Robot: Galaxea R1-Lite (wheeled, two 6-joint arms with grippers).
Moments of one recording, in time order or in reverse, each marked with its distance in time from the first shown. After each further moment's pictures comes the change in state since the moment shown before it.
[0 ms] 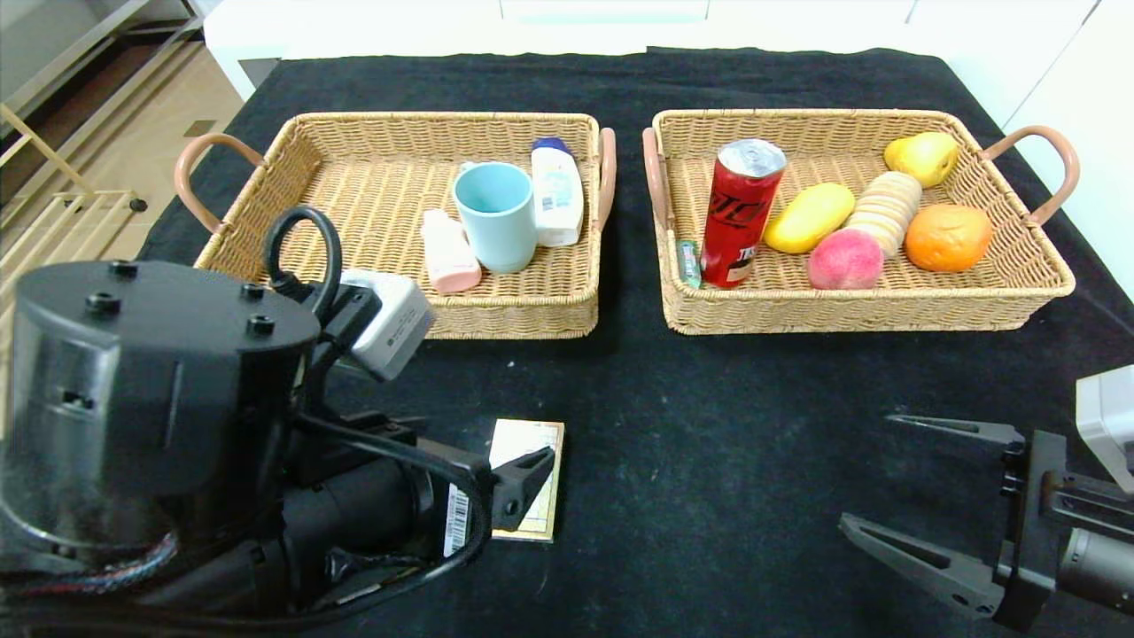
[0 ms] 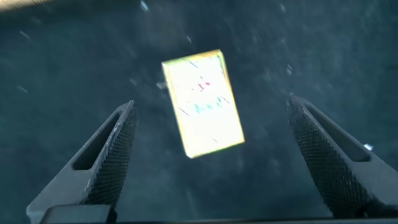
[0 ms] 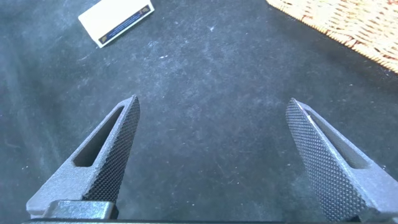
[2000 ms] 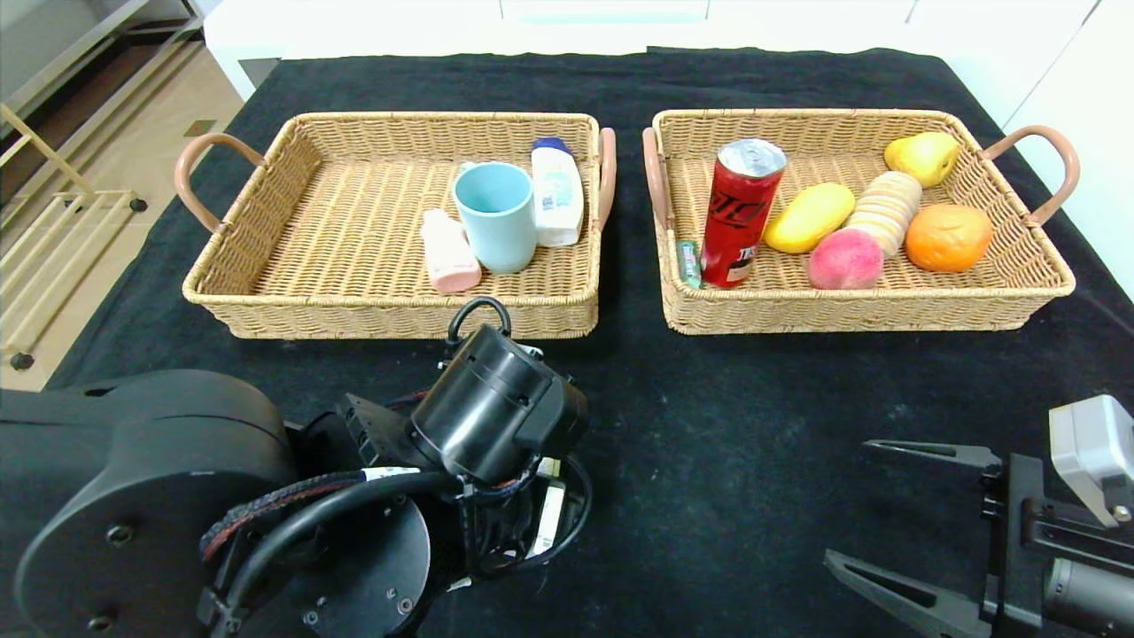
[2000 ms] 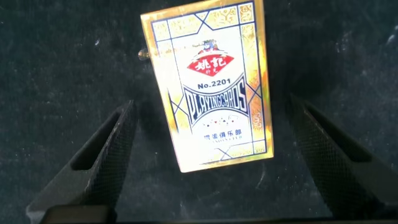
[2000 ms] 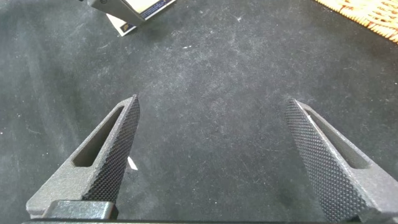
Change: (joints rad) left arm 0.023 0.299 -0.193 0.256 0.057 -0.129; right arm 0.059 0.015 0.024 0.000 -0.001 -0.011
